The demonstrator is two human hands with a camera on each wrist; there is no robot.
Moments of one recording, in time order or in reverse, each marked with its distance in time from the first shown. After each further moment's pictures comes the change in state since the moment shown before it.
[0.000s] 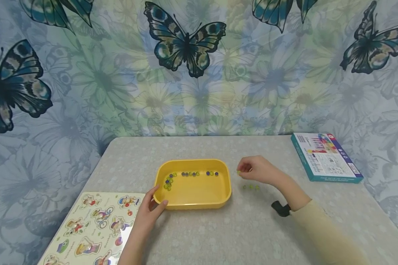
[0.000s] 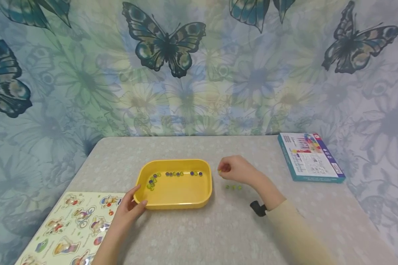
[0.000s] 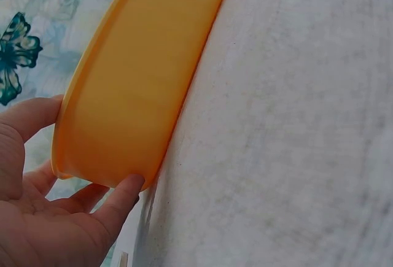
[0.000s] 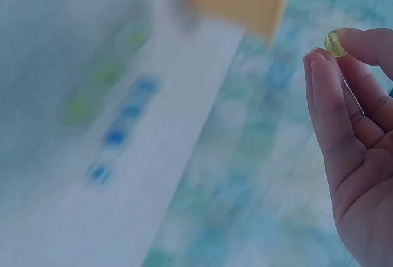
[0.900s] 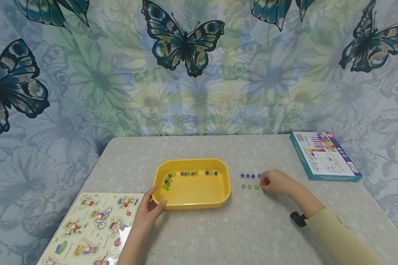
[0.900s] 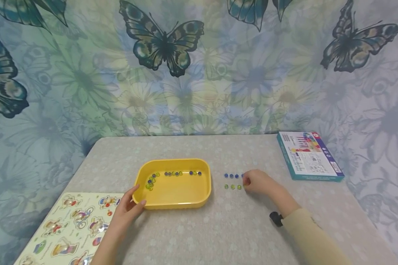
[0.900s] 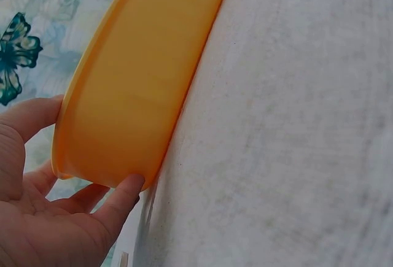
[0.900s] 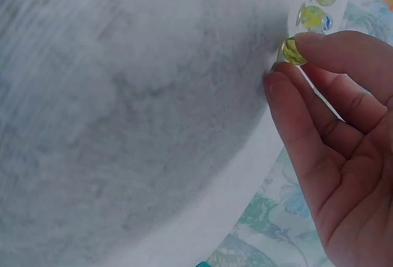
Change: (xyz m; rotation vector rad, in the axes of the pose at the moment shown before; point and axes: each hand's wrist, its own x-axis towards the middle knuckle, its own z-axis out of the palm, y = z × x) left_hand 0.001 0.000 0.001 -0.008 0.003 -0.033; right_hand -0.039 0.073 0.013 -0.166 -0.063 0.271
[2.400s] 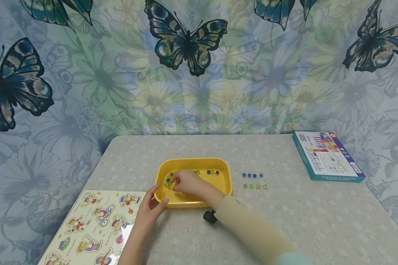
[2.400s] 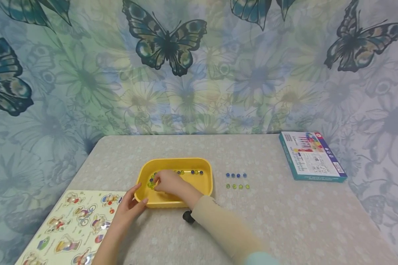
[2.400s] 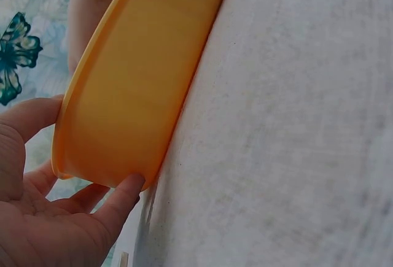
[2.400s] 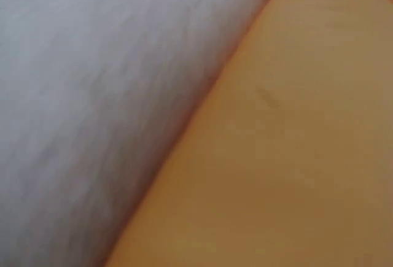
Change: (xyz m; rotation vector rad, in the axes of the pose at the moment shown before) left_hand -0.003 -0.001 -0.003 0.005 -0.012 0.023; right_hand 0.111 -0.232 0.102 0.212 -0.073 -0.228
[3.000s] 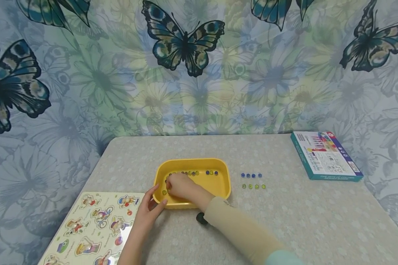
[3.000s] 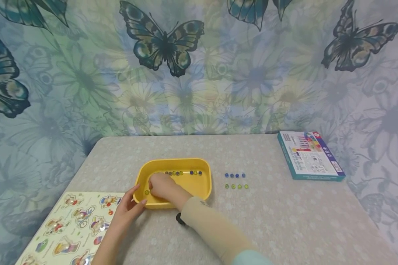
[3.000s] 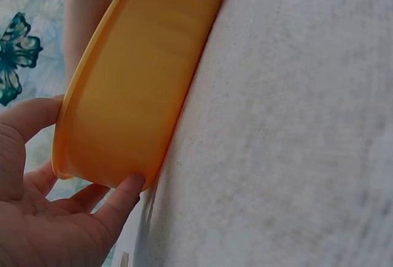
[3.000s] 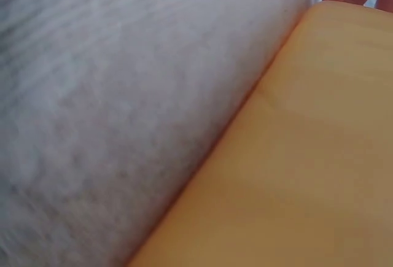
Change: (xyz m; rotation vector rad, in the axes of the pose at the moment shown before) left_hand 0.002 -0.001 0.001 -0.009 0.004 0.016; right_hand 0.015 -0.017 0.019 -0.263 -0.004 0.099
